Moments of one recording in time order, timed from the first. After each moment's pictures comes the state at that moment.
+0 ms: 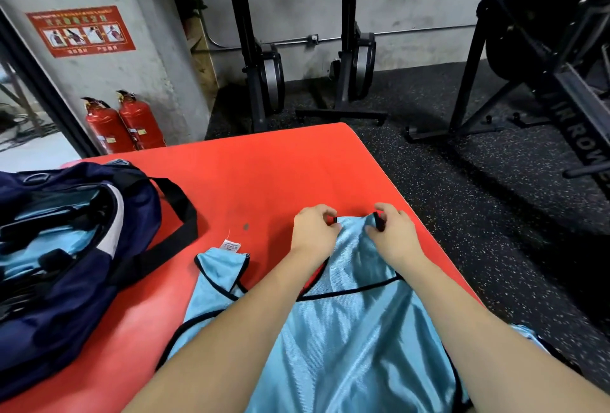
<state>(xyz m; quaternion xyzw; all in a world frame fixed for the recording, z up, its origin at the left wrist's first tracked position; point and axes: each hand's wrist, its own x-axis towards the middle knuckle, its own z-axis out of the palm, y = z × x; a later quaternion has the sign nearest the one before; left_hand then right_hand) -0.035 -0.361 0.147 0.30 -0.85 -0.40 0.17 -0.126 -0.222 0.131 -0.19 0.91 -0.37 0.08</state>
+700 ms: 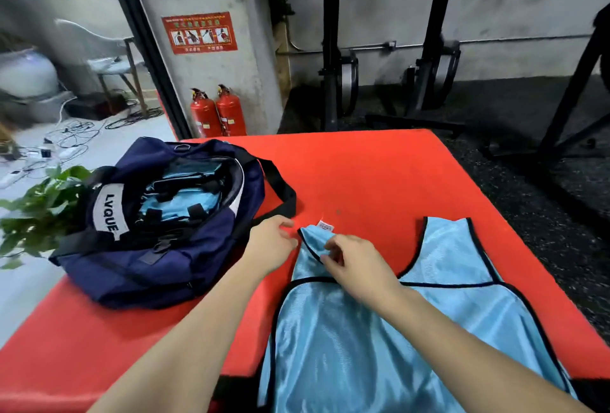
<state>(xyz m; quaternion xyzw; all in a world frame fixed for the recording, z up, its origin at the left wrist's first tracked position) 0.180 -0.489 0.168 0.43 -0.81 -0.37 0.15 0.068 -0.332 0.159 -0.50 0.80 -0.31 0.10</state>
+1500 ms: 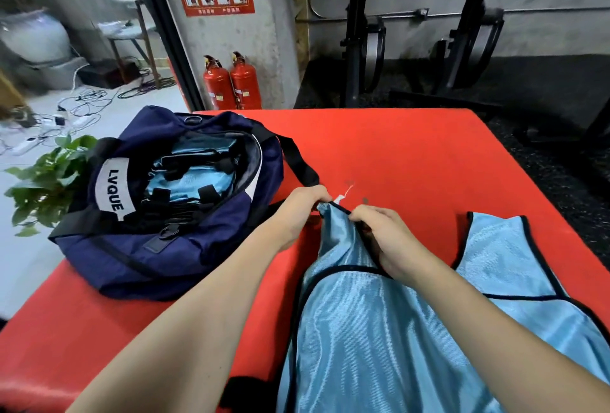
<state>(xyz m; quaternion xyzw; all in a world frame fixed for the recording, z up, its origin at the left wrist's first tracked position) 0.143 -0.510 0.178 0.34 -0.63 -0.68 0.17 0.053 -0.375 0.176 -0.20 0.64 -0.60 0.44</state>
